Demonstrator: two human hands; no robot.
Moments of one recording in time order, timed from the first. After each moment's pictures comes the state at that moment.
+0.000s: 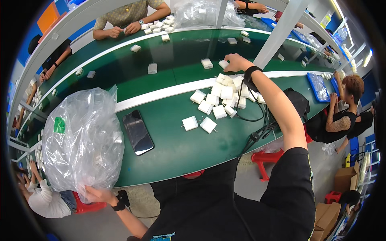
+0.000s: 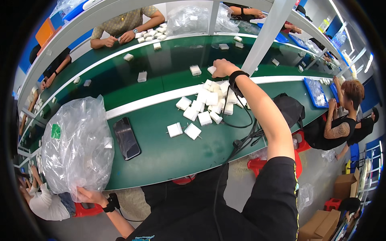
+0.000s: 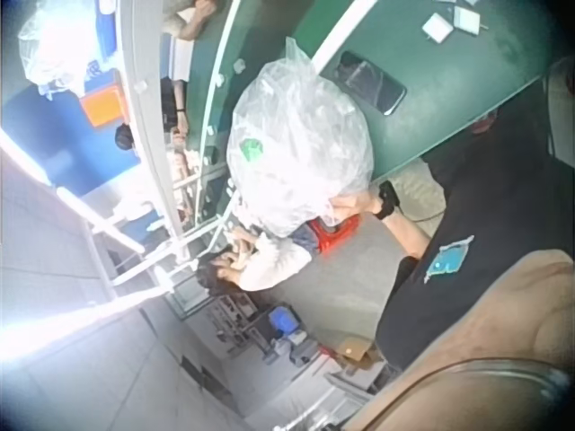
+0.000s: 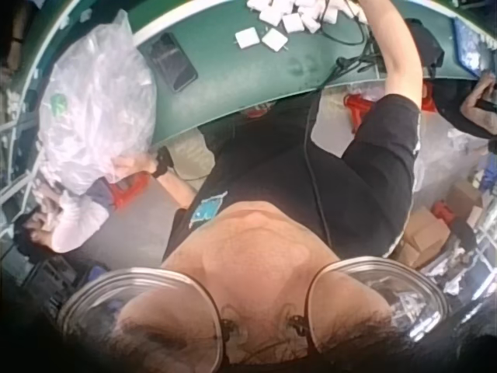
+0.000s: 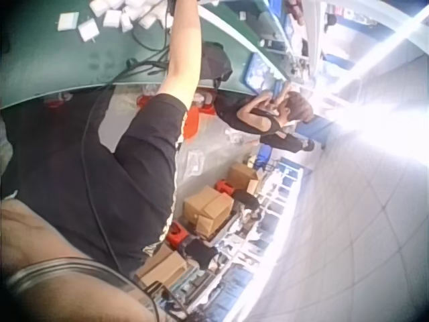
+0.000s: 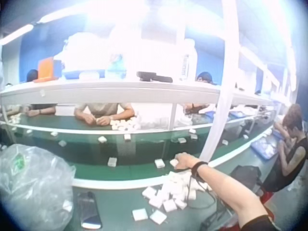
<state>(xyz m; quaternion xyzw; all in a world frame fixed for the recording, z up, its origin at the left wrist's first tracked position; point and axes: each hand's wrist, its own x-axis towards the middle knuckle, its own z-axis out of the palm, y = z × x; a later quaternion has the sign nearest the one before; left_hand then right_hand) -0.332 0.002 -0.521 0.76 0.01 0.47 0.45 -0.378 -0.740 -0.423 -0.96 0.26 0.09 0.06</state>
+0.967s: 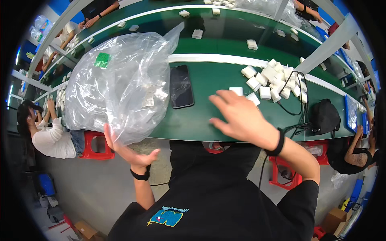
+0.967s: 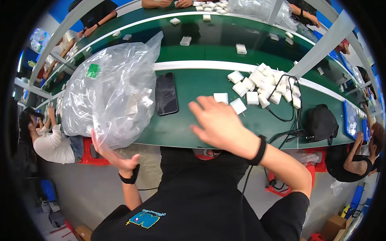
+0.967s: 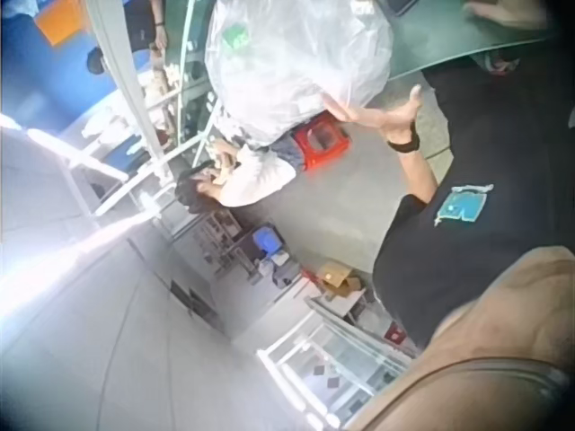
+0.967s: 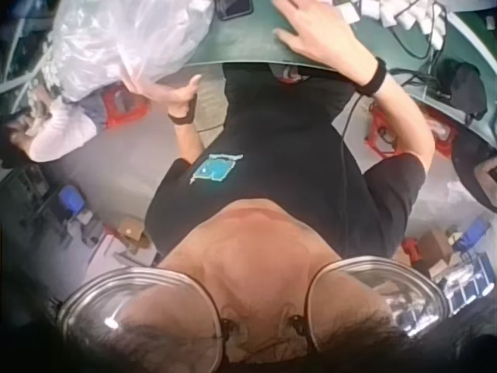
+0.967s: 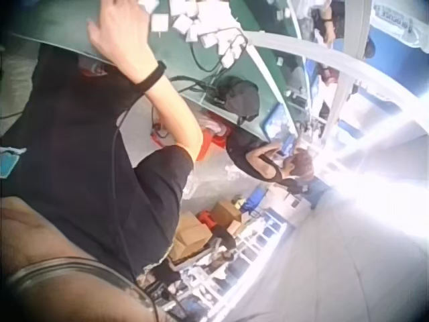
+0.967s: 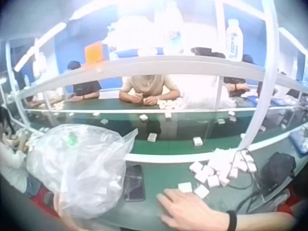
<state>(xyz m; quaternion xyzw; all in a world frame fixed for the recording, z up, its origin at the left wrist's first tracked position) -0.409 -0.045 -0.462 0.79 -0.29 0.42 0.34 -0.493 -0.395 -0.381 -0.98 -0.09 -0.03 0.17</state>
